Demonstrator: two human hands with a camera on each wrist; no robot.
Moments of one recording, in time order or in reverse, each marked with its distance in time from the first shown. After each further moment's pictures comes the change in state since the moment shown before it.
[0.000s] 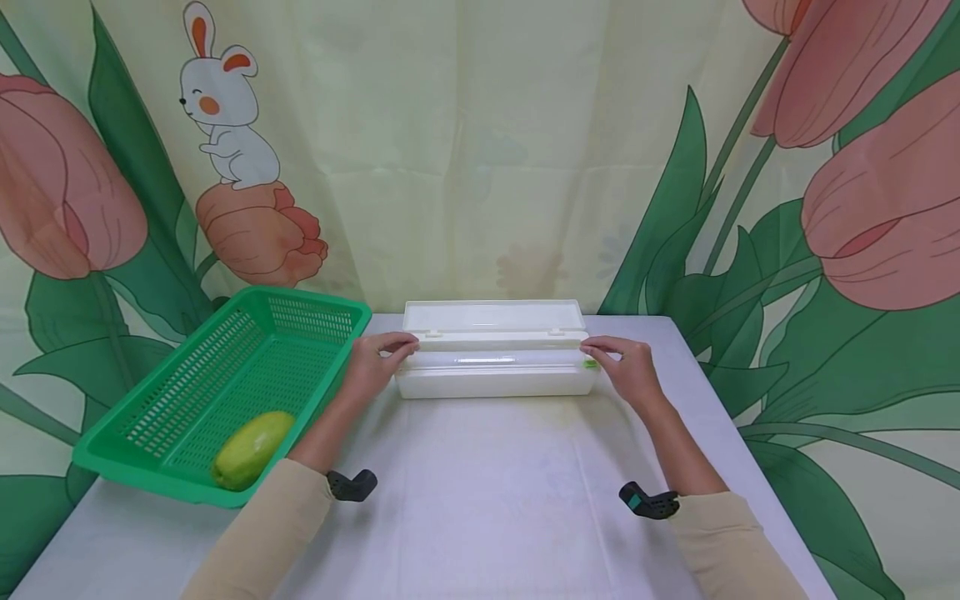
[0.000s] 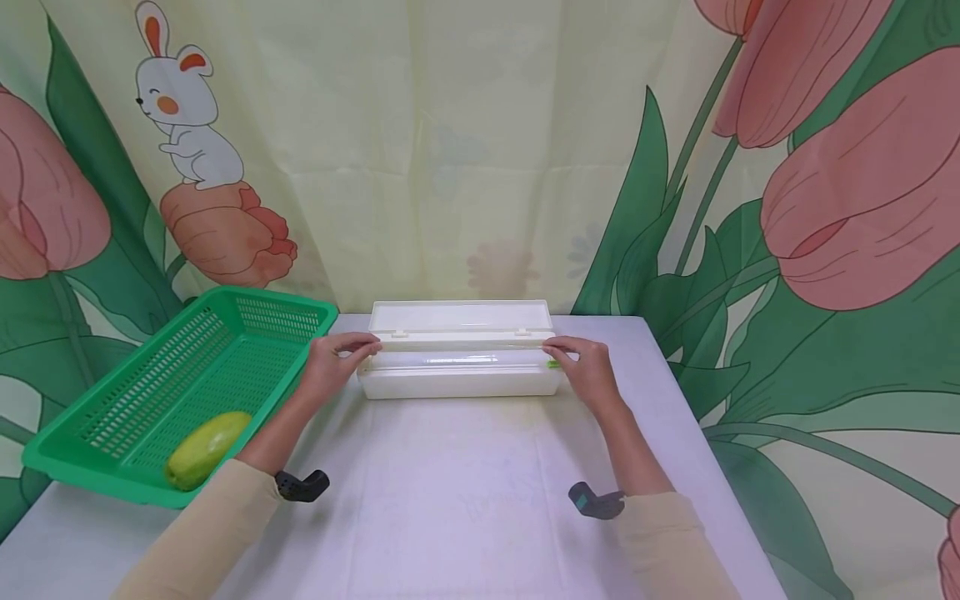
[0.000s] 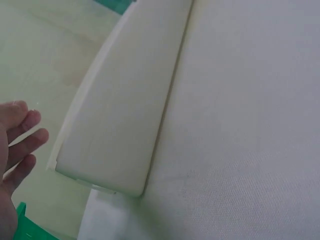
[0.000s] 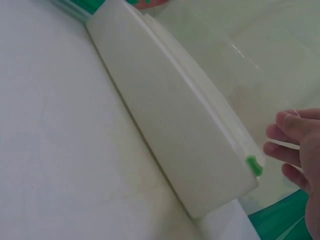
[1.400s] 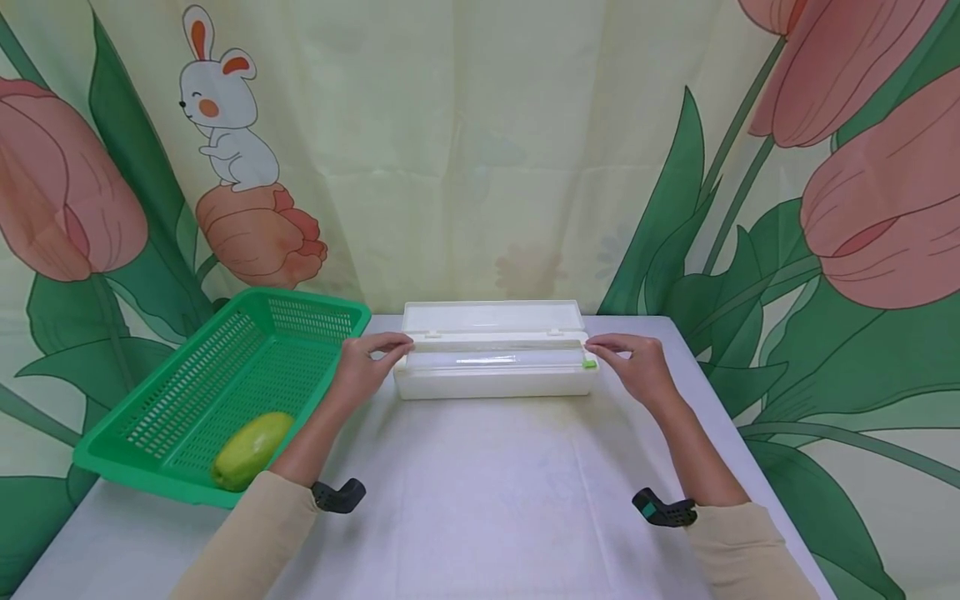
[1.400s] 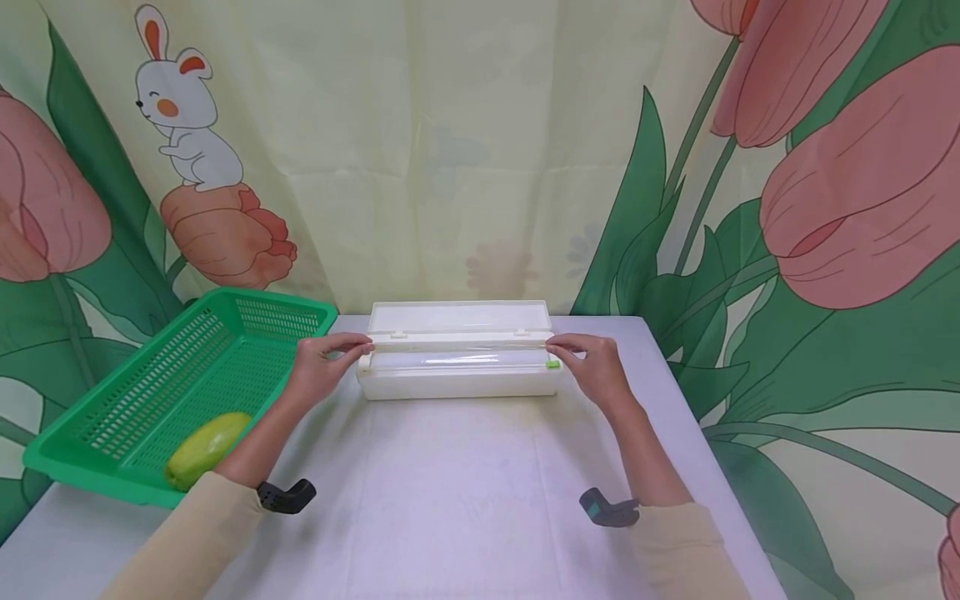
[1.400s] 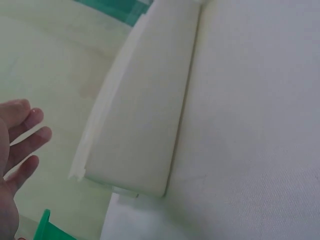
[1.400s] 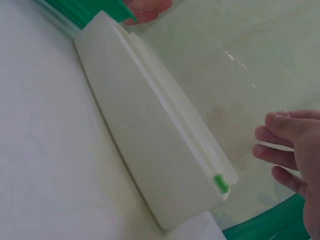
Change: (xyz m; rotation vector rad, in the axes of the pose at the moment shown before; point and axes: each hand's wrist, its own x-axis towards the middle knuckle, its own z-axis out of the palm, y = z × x) left_hand -0.005 0.019 -0.018 0.032 0.021 0.090; right_hand -0.005 -0.016 -0.024 -0.027 -0.054 -0.003
